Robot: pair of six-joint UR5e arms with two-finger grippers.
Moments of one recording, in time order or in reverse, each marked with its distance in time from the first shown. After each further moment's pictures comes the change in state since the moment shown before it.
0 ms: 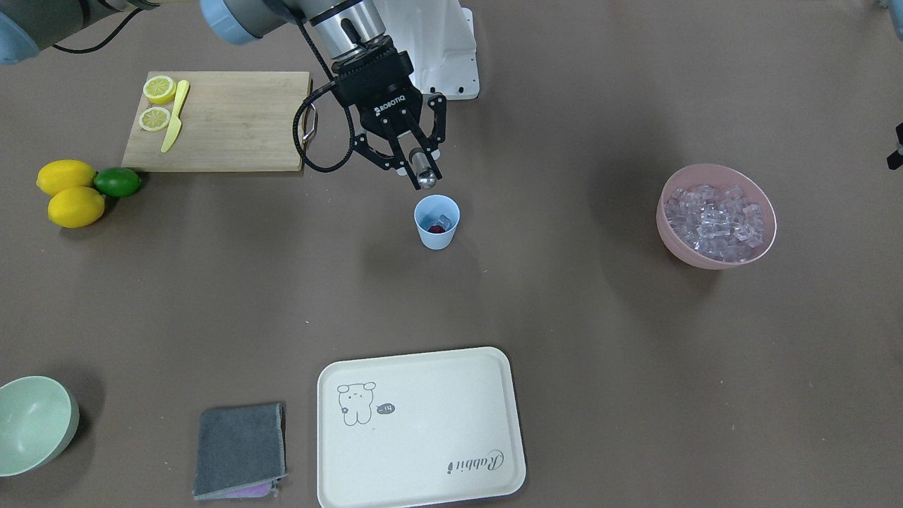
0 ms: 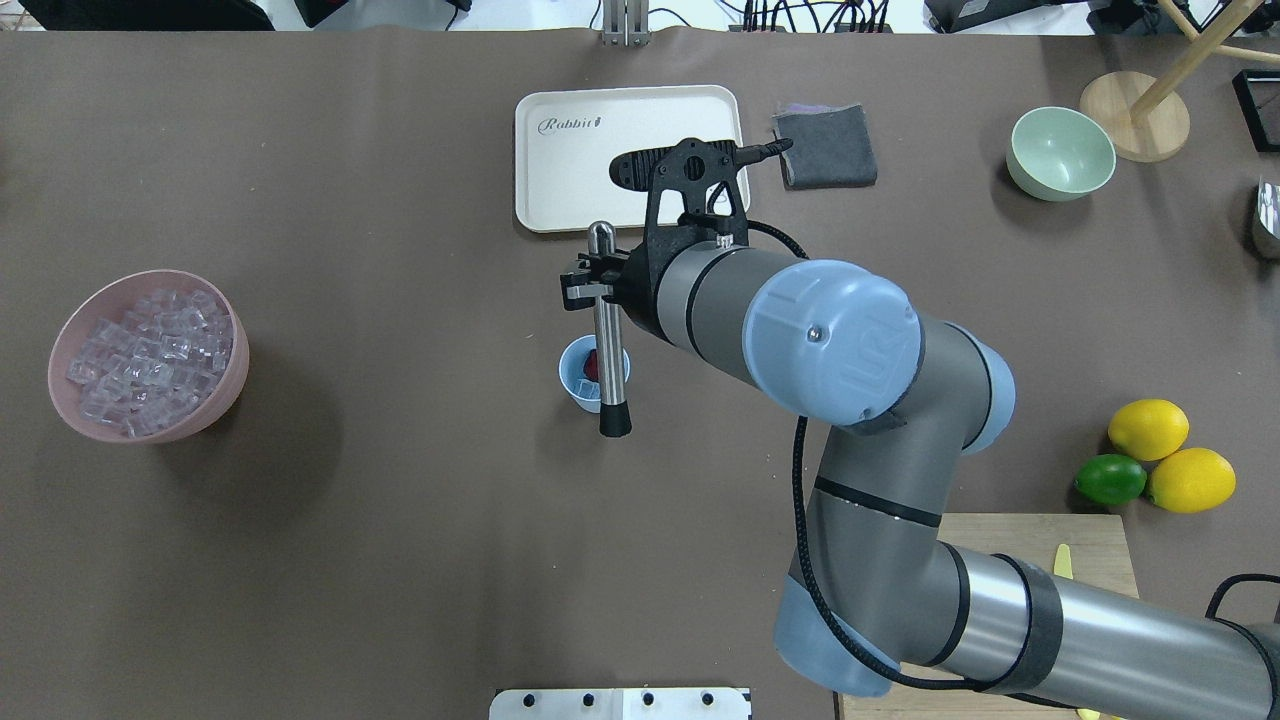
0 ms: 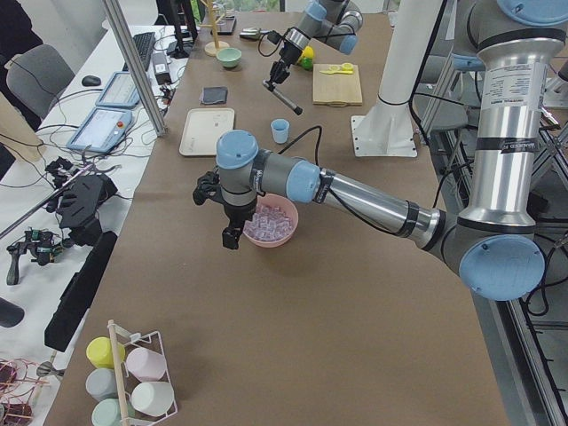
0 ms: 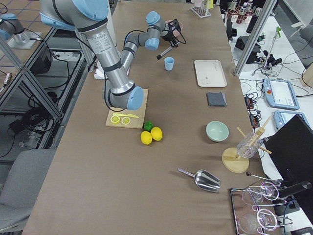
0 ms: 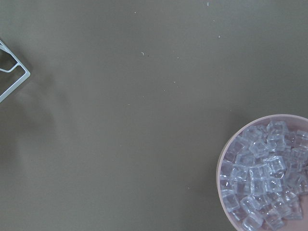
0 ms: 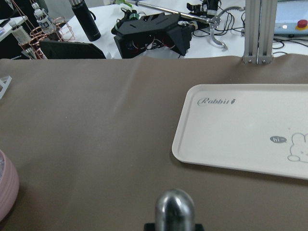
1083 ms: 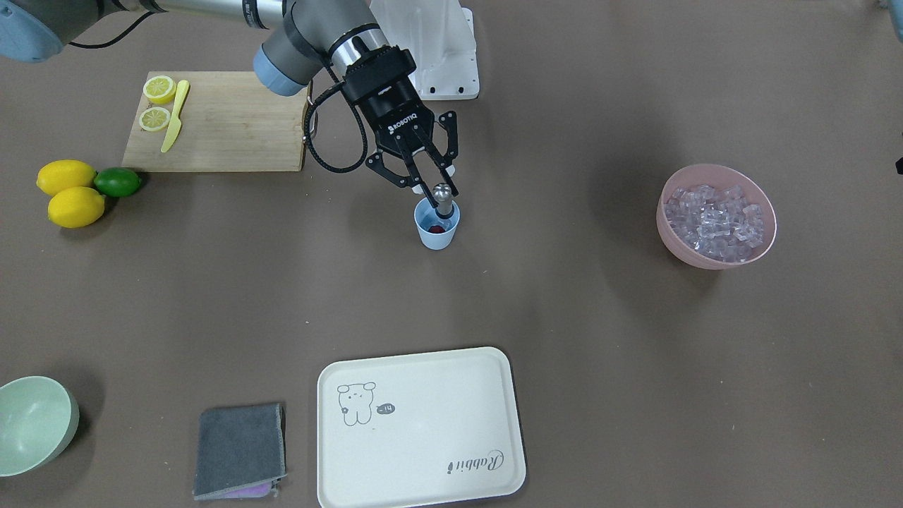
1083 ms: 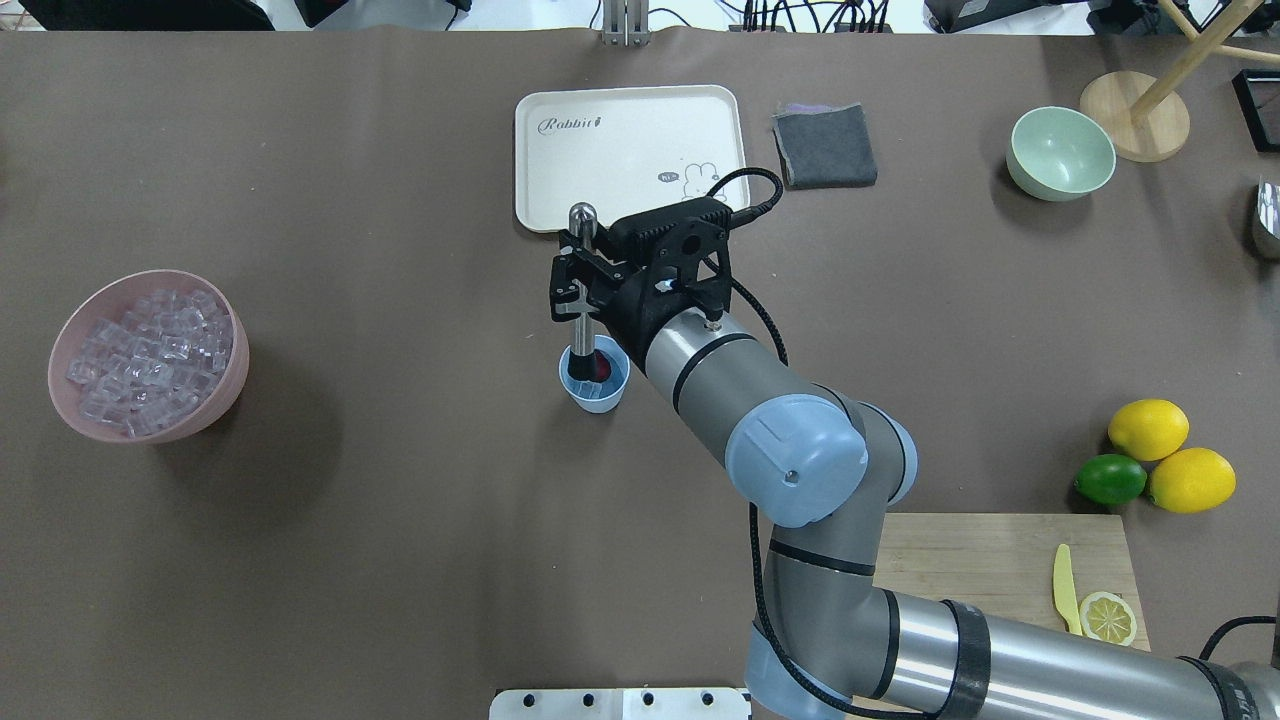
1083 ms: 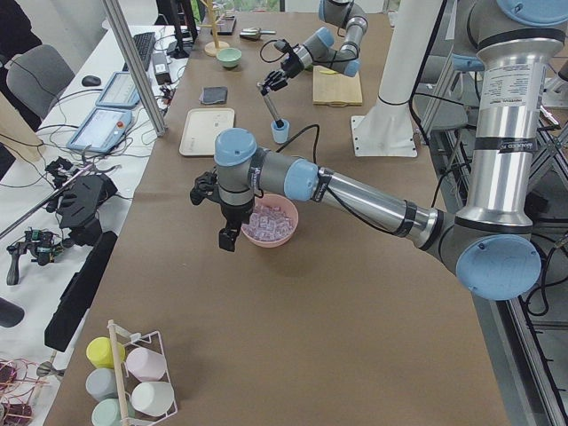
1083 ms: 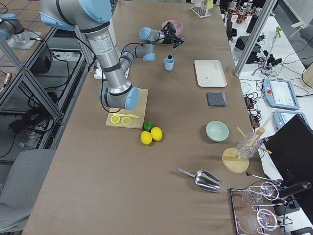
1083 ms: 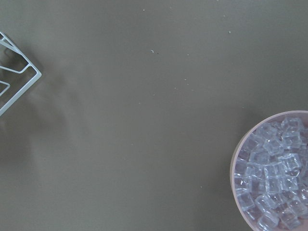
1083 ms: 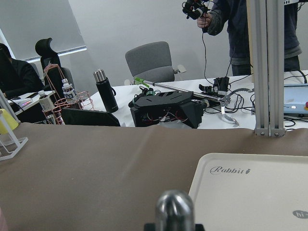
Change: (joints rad) left arm 0.003 -0.014 0.003 0.006 0.055 0.002; right arm -0.090 -0.025 -0.189 0.443 -0.338 -0.138
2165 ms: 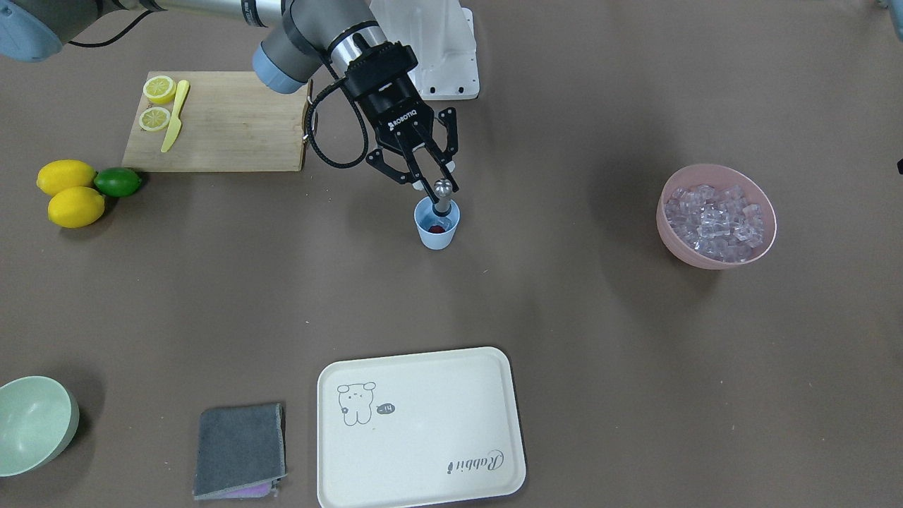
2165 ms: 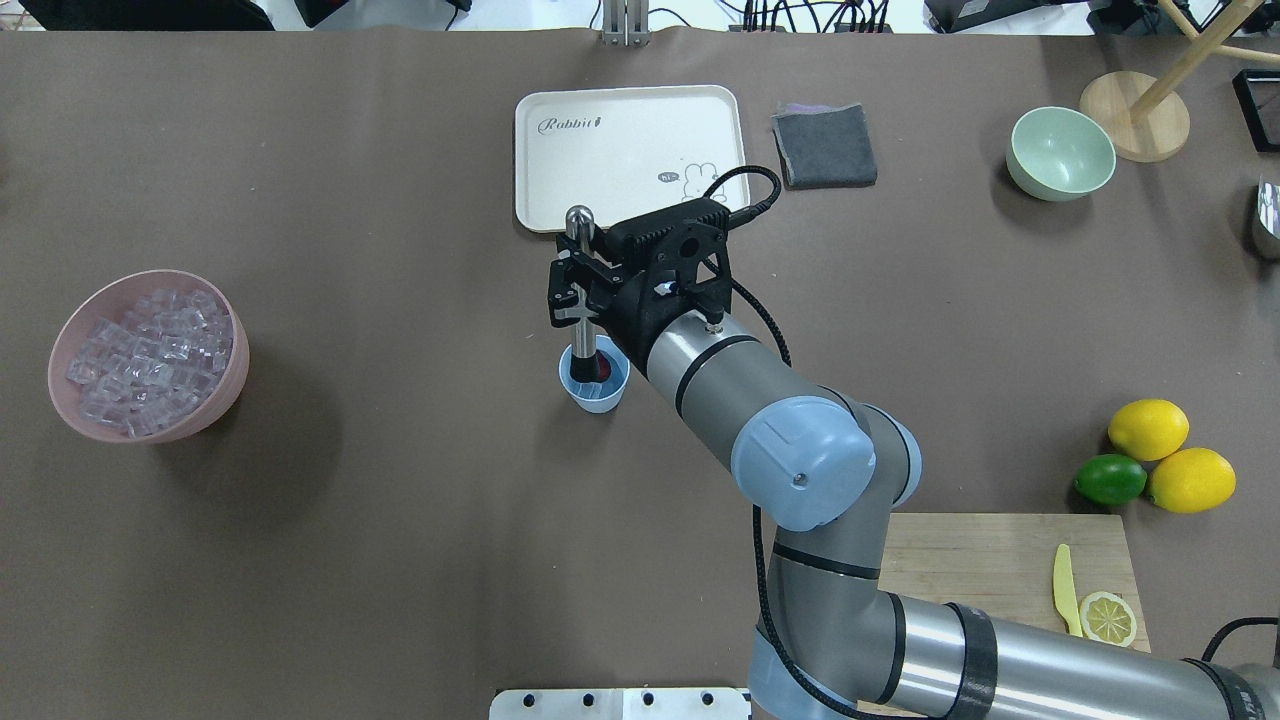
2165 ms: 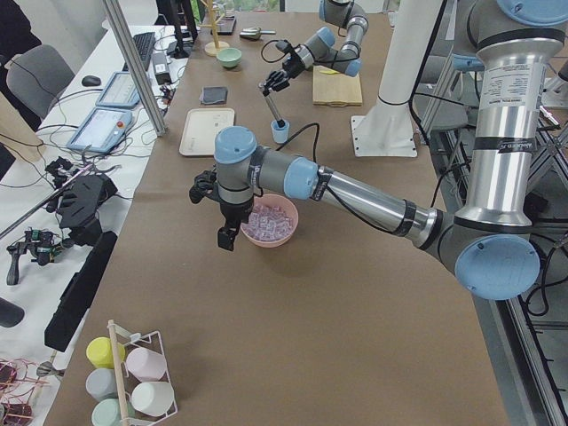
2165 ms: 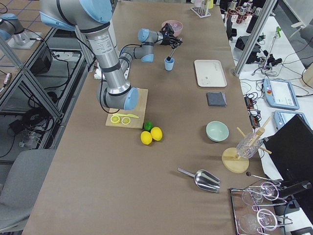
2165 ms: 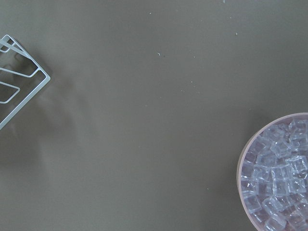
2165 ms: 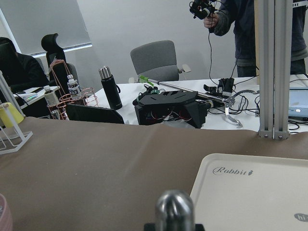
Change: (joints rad) left arm -0.001 -0.003 -0.004 0.001 0.004 0.000; right arm 0.006 0.001 0.039 -0.012 0.020 -0.038
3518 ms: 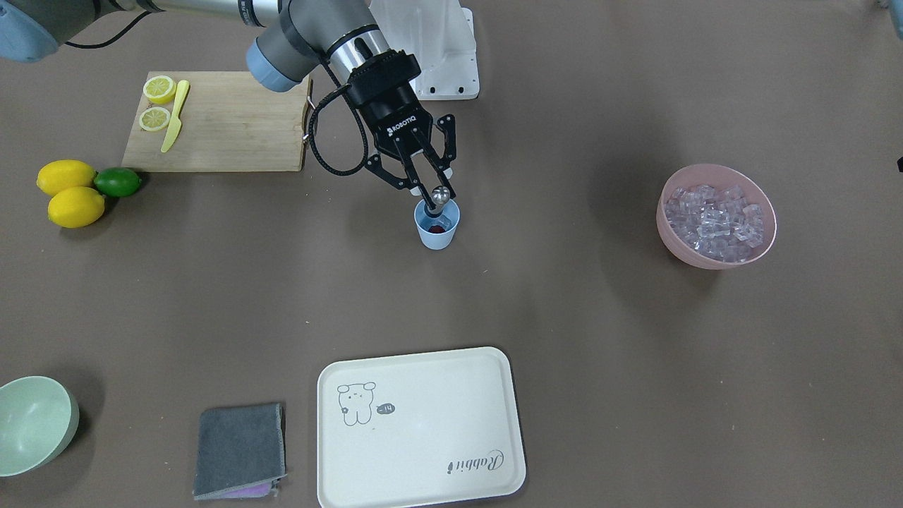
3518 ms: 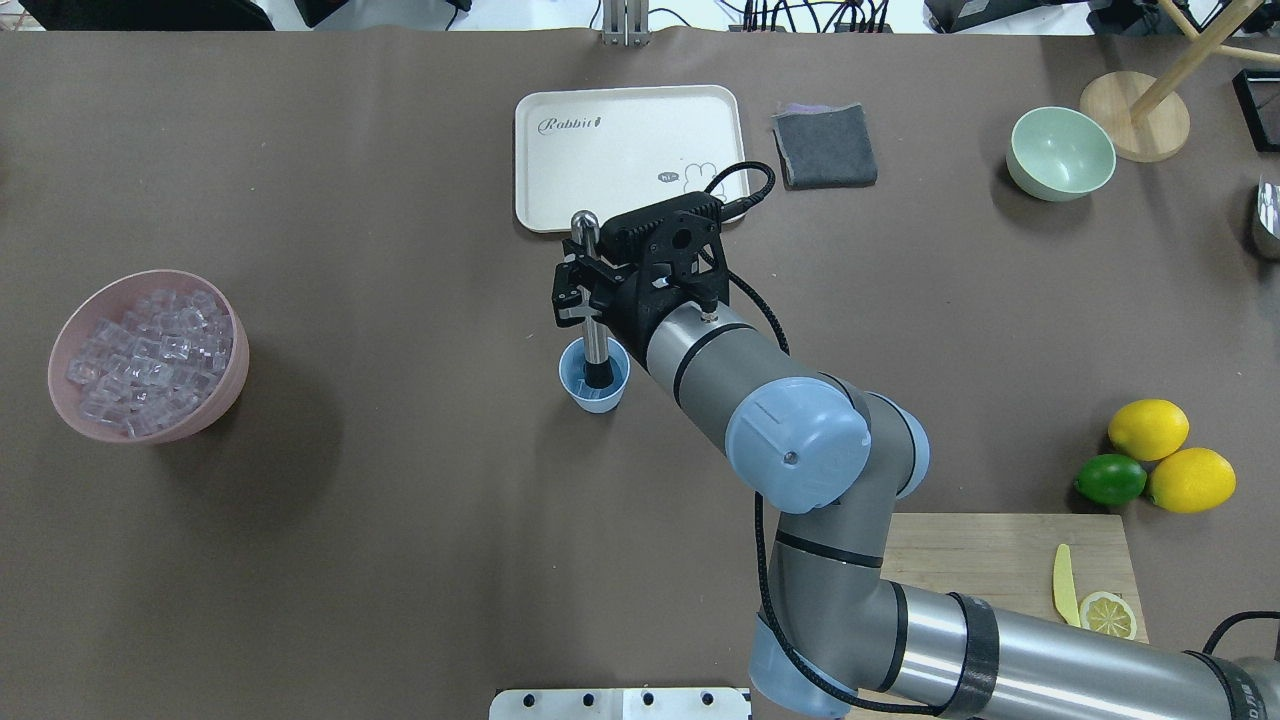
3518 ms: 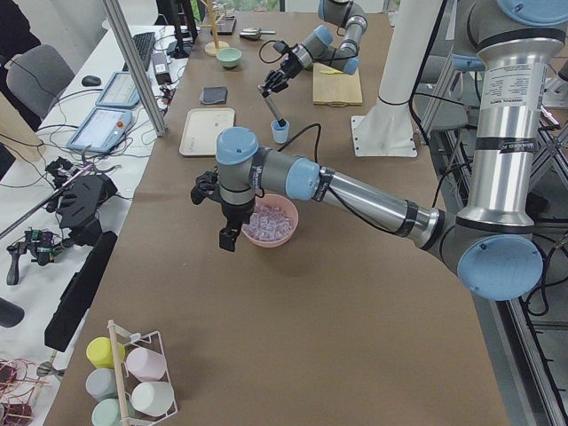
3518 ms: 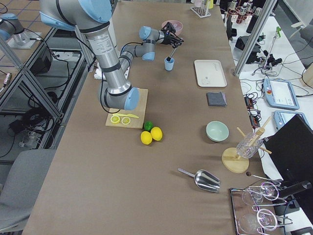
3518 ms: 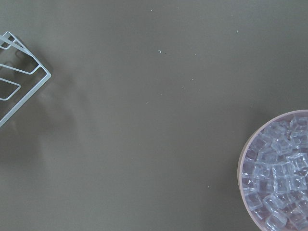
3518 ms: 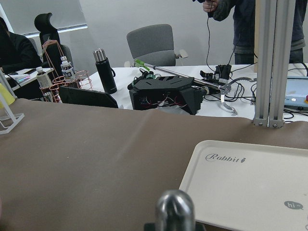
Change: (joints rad) left arm -0.002 0.008 -0.006 -0.002 0.000 0.000; right arm 0.011 0.003 -0.023 -0.063 0.046 0.007
